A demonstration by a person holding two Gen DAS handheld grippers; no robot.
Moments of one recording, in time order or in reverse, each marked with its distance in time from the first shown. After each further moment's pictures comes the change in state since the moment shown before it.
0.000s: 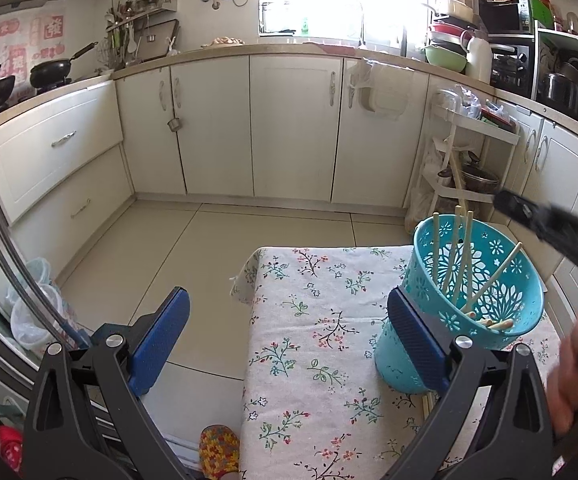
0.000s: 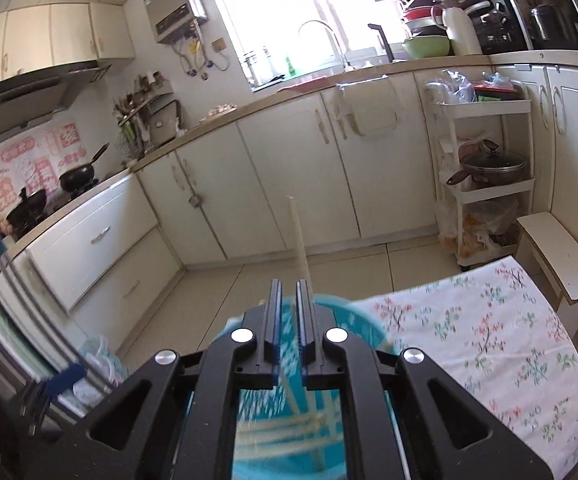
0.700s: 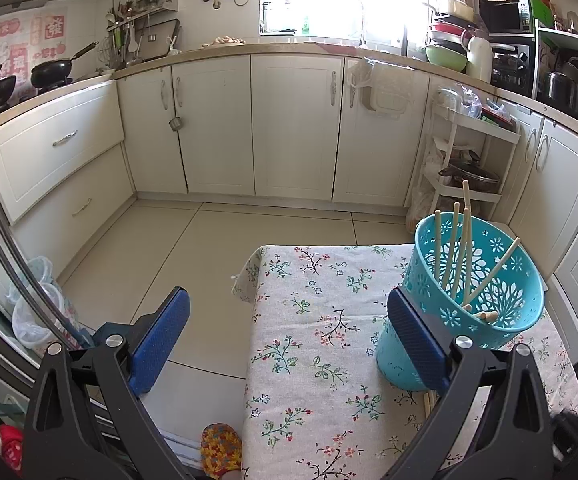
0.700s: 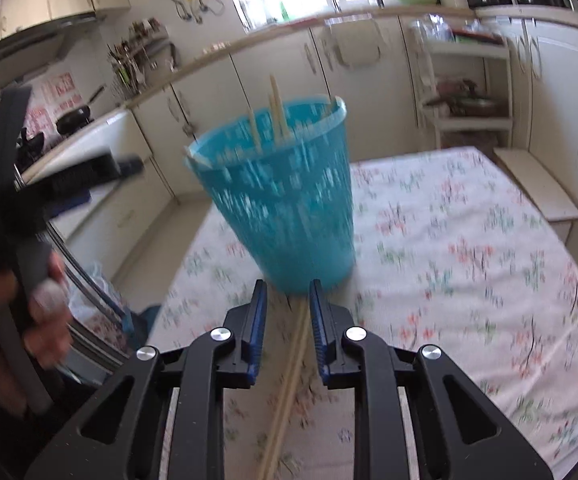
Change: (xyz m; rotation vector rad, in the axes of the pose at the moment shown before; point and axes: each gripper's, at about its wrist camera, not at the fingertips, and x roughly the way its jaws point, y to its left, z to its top) left arm -0.002 0.002 -0.001 0.001 0.002 0.004; right arm -0.051 -0.016 -0.117 -0.008 0.217 -0.053
